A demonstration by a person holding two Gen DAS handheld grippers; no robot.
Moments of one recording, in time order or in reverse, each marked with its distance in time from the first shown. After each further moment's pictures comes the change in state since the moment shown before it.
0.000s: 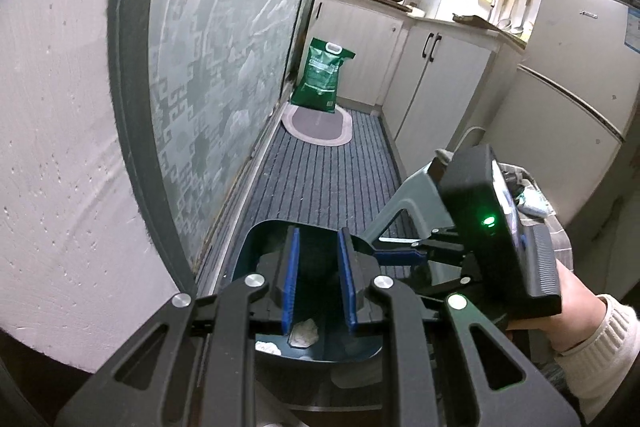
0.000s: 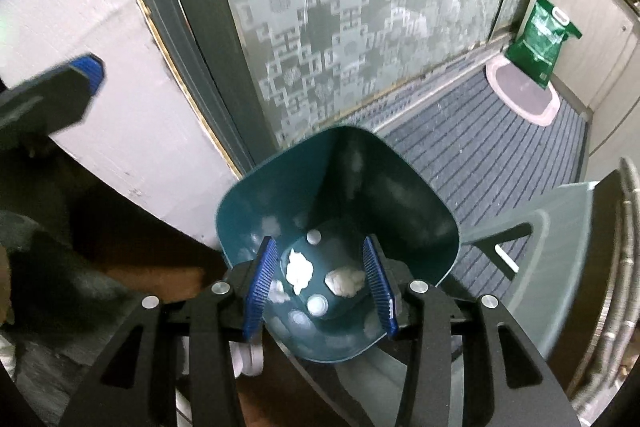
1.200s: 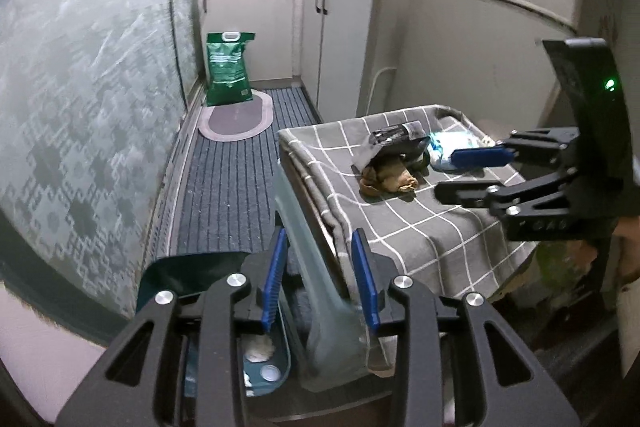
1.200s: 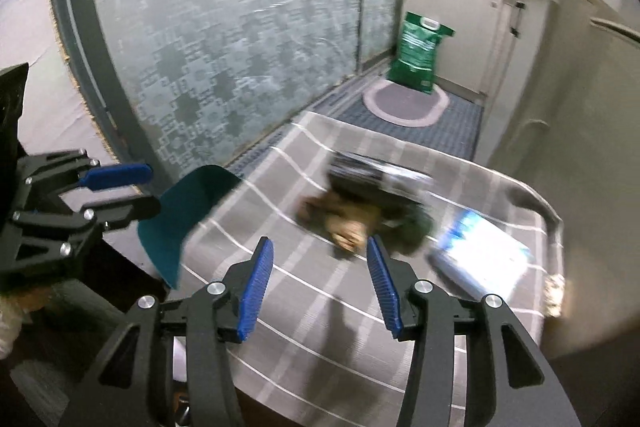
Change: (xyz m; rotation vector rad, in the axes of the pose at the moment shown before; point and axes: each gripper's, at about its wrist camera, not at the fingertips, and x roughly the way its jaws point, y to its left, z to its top) left arm 0.071 -0.168 0.011 0.349 0.111 -0.127; right arm -0.163 -0.151 -0.116 0.234 -0.208 -0.222
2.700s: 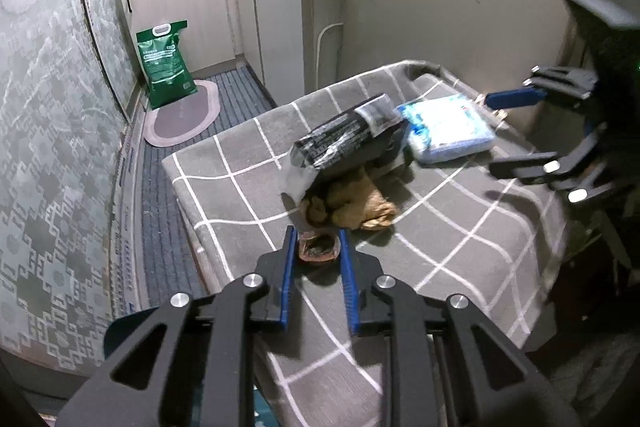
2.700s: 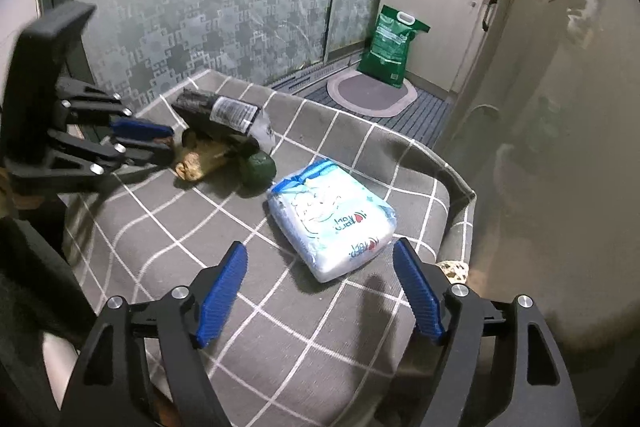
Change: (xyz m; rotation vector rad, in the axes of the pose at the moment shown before) left arm 0.097 -0.040 0.030 0.162 0.116 -0.119; right arm 0.010 -0.094 -0.029 -0.123 0.045 -0.094
